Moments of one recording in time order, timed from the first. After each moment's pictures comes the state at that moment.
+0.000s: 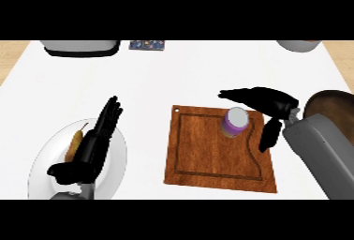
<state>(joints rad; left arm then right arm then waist) -0.02 0.14 -0.24 -1.59 0.09 0.12 -0.11 -0.59 -0.45 0.36 -1.19 0.61 0.59 -0.19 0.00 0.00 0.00</state>
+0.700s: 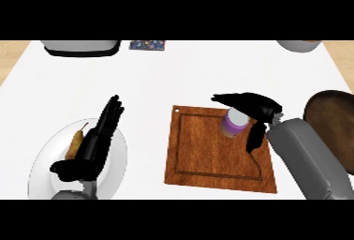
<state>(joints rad) -0.03 0.10 -0.19 -1.57 0.06 0.08 -0.12 -0.58 -0.31 0.29 -1.04 0.77 0.52 -0.25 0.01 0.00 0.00</state>
